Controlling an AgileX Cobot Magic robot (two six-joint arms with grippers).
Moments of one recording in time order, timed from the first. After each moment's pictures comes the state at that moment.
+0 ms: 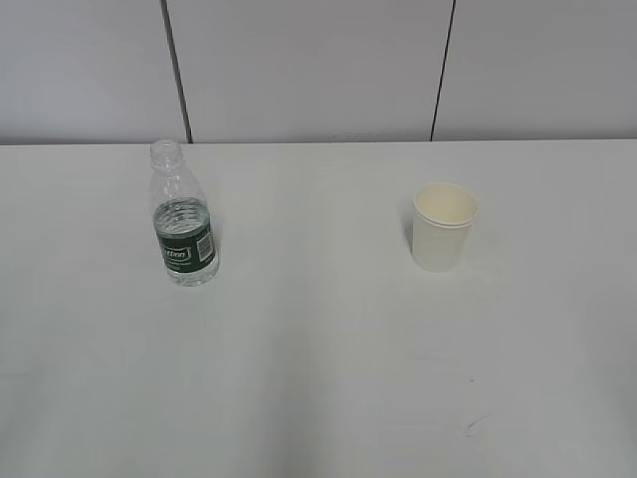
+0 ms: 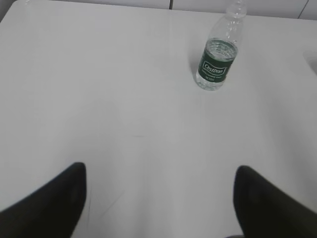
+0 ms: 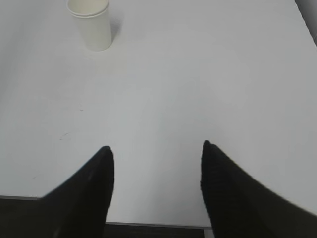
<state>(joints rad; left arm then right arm) 0.01 -0.02 -0.51 -0.06 1.11 -0.03 0.04 -0.02 -0.49 -0.04 1.15 0.00</state>
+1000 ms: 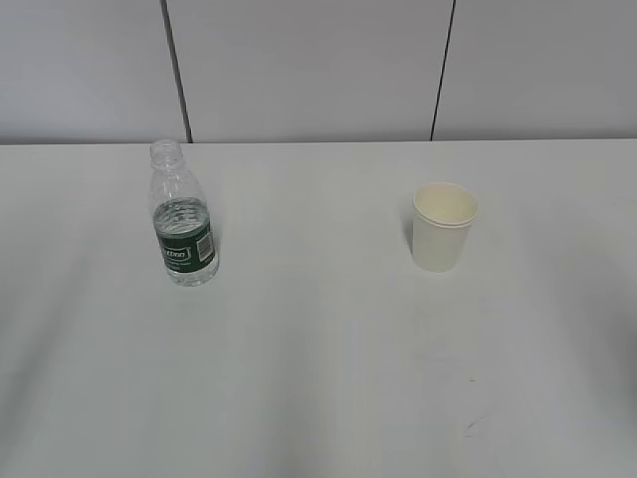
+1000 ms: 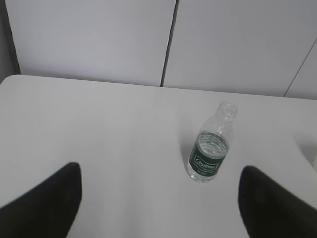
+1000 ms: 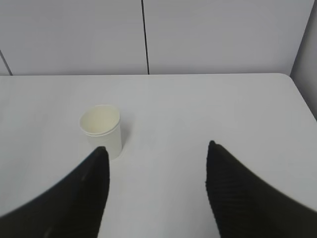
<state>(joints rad) 0.01 0.39 -0.56 -0.15 0.57 0.07 0.04 0.44 -0.51 -0.04 0.49 0.05</state>
